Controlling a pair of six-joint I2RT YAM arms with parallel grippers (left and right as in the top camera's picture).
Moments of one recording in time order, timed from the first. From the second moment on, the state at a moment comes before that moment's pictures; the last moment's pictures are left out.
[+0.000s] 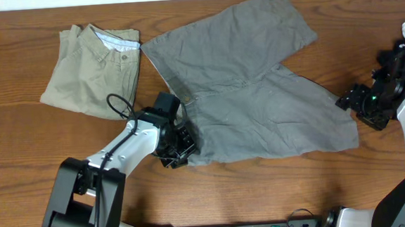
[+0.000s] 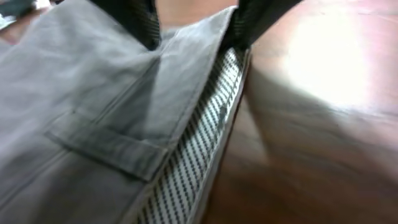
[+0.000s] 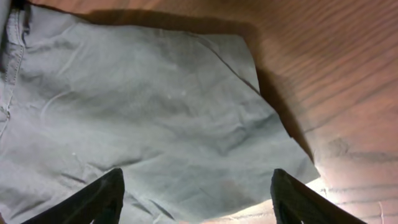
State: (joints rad) left arm -0.38 1.66 0.83 -0.69 0.49 -0.88; right arm -0.39 1.52 1.10 -0.94 -0.24 0.24
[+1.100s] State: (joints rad) left arm -0.21 1.66 0.83 -0.77 0.46 -0.77; right arm -0.58 1.52 0.72 -0.74 -0.23 0.27
